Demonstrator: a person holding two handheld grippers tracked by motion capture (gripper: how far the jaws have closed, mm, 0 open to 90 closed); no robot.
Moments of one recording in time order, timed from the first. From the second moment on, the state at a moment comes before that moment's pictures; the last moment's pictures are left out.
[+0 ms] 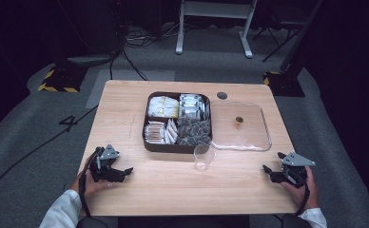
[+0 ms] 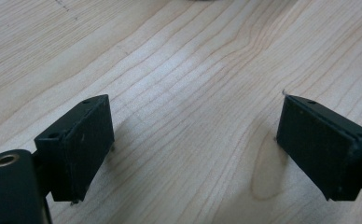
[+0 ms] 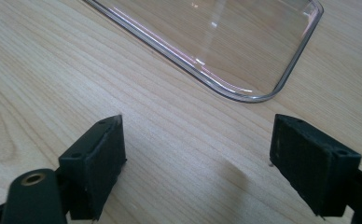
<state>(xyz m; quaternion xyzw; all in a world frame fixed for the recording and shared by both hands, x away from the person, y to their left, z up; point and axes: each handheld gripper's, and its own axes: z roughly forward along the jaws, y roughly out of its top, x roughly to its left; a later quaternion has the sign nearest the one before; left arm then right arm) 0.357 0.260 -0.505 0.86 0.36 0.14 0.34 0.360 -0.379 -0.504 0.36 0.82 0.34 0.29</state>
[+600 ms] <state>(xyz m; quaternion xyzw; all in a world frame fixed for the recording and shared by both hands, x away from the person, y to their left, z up) 0.362 0.263 -0.498 0.87 0.34 0.12 0.32 0.361 -0.380 -0.504 0.36 0.82 0.34 0.28</state>
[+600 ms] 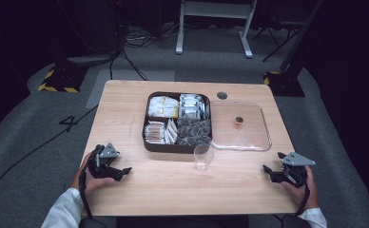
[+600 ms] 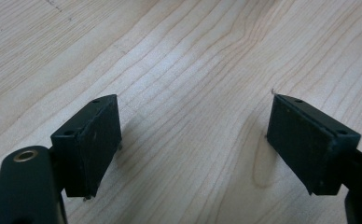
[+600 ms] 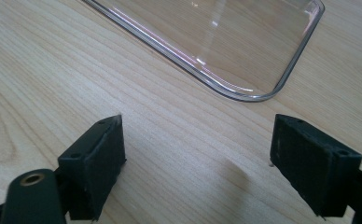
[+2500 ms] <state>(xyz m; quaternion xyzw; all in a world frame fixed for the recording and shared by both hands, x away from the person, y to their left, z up) 0.434 0.220 -0.399 0.86 0.29 0.19 0.38 0.360 -0.380 -0.504 0.36 0.82 0.34 0.29</state>
